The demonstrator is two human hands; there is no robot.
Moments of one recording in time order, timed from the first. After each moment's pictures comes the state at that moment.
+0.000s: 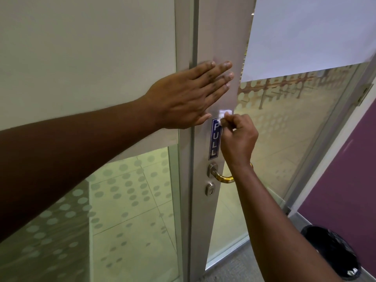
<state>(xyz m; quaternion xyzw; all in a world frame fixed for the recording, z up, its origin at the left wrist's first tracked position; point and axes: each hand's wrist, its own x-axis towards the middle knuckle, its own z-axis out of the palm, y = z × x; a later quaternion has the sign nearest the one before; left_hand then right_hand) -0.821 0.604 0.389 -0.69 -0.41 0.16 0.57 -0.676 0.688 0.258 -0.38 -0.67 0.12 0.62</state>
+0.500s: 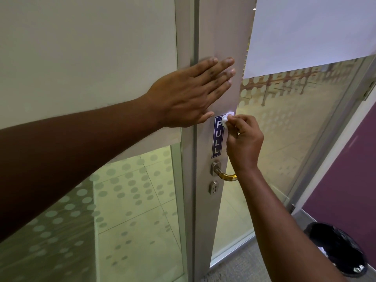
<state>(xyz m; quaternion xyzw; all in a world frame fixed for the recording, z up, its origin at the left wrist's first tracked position) -0.821 0.604 0.389 -0.69 -0.41 0.16 0.58 -0.667 0.693 0.240 -0.35 -0.69 0.07 0.63</state>
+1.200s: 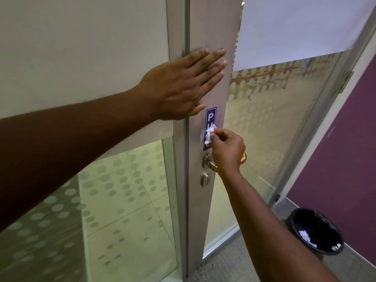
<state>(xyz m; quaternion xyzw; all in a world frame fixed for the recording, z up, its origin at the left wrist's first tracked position) -0.821 0.603 0.389 -0.69 -0.40 0.15 0.58 -0.680 0.660 0.222 -0.47 -0.57 0.33 0.58</state>
